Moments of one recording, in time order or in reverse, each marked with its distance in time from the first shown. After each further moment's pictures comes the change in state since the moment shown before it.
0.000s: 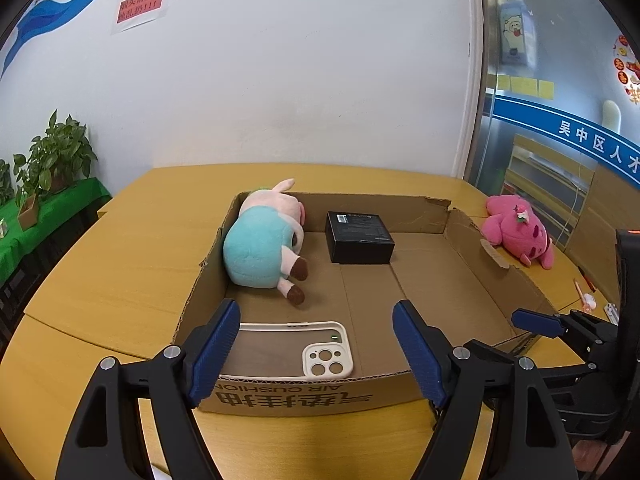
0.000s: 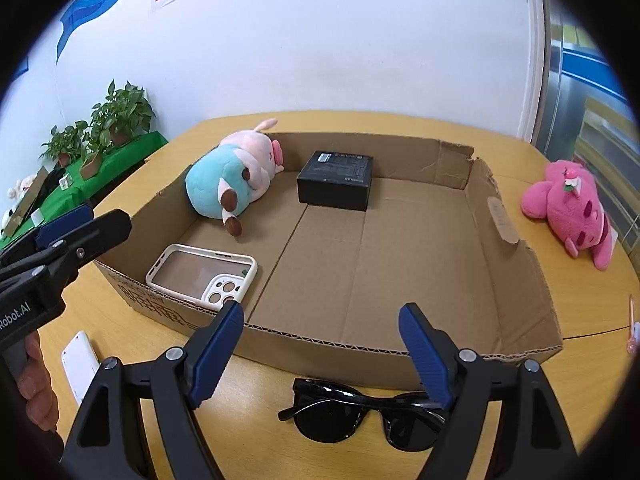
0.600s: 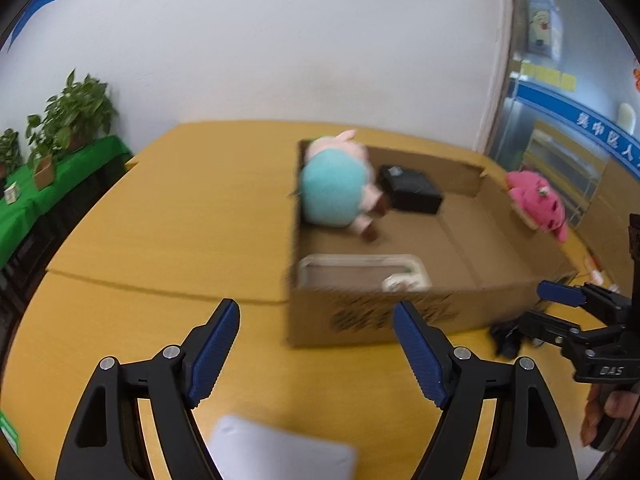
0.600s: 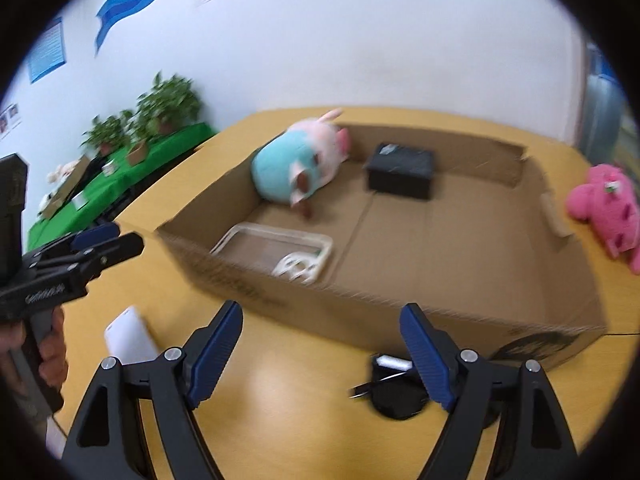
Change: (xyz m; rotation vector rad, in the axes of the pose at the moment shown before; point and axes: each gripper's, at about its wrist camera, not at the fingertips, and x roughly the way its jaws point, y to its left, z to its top) left arm -0.020 0.101 -0.045 -0.043 0.151 0.042; right arm -0.005 0.045 -0.022 -0.061 0.039 0.192
